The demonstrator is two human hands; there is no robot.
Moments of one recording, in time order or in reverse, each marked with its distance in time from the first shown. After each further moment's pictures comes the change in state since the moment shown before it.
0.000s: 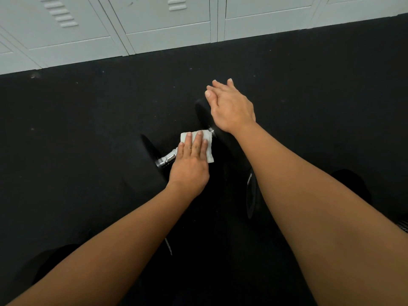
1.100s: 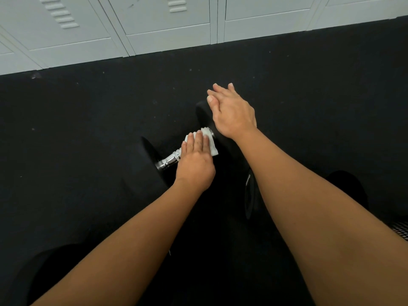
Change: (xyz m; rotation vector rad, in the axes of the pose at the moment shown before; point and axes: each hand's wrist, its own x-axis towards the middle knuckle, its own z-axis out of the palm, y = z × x) left_hand 0.012 0.015 -0.007 -0.132 0.021 -0.072; right_hand -0.010 0.006 0.001 0.021 0.024 -0.011
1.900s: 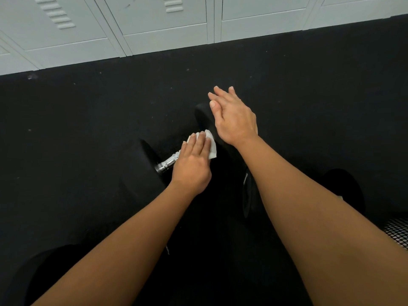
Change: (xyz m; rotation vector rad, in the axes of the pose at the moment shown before) left_hand -0.008 -0.008 0.006 -0.158 0.137 0.107; right_hand -0.017 0.008 0.002 0.043 0.067 -0.022
